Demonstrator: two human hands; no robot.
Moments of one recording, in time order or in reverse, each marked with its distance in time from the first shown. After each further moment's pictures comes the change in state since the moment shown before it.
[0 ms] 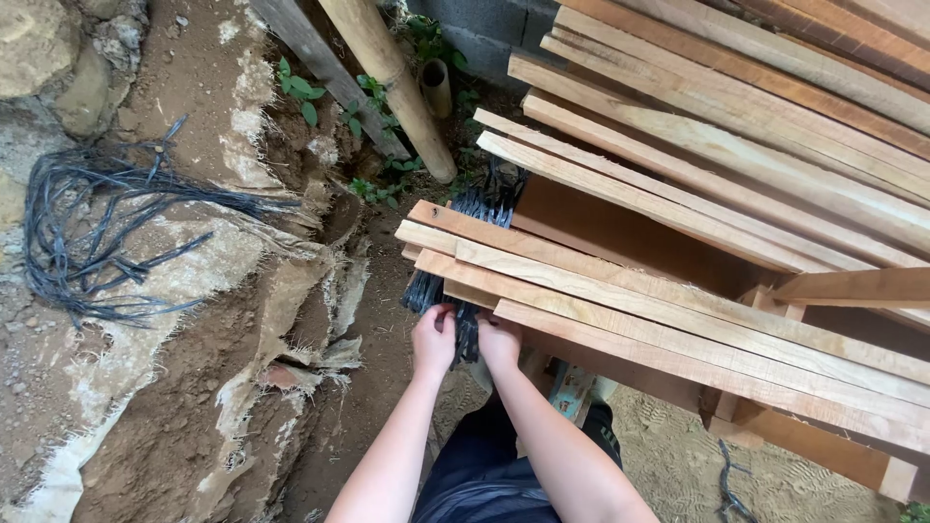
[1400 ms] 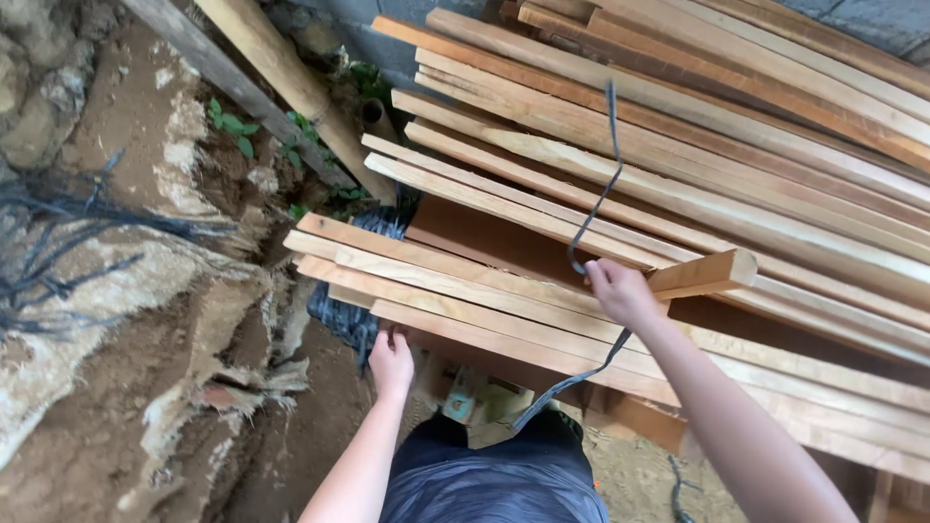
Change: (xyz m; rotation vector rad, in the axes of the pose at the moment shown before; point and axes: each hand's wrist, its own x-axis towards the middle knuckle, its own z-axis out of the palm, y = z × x) left_hand -0.091 0.049 0.125 0.012 0.202 -0.152; right_hand 0.126 -0.033 -0.470 -0.397 -0.255 -0.202
